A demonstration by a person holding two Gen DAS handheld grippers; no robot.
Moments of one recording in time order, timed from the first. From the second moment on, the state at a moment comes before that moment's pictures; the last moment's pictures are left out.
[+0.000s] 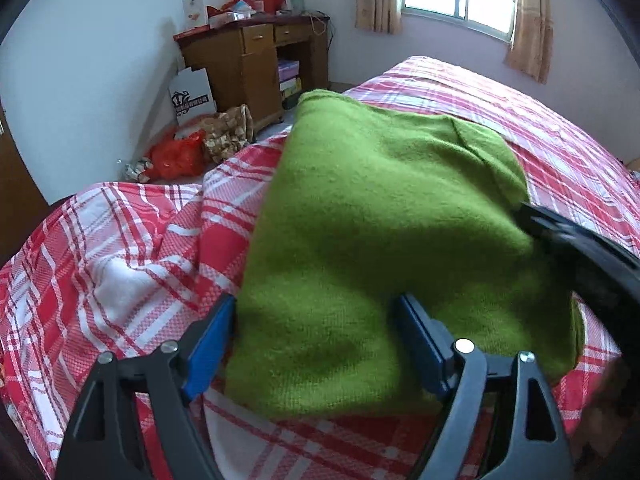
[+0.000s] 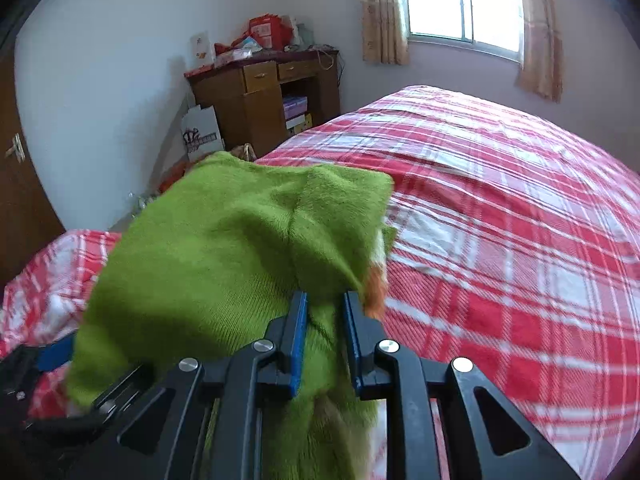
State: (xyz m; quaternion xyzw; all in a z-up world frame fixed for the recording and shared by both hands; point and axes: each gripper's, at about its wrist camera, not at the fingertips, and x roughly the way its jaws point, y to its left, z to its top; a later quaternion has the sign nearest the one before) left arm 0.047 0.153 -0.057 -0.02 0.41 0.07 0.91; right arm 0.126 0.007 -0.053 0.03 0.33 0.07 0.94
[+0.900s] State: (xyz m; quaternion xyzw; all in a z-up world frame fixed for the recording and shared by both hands) left arm -0.043 0.143 -0.054 0.05 0.42 0.07 0.90; right arm -0.005 -0.001 -0.061 0.06 0.37 0.05 0.93
